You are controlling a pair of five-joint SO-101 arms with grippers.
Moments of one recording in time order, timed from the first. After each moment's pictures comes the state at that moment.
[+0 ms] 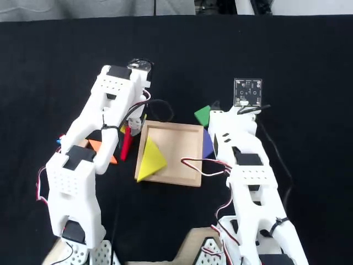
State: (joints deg) left arm 10.1 30.3 -16.2 89.3 -1.1; right arm 0.0 -36.3 69.9 7.4 -1.8
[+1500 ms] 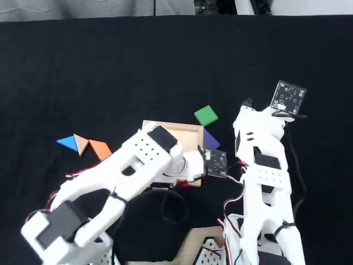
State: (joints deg) left arm 37.5 -2.4 26.0 78.3 -50.6; right arm 12.8 -36.3 69.9 5.2 -9.7
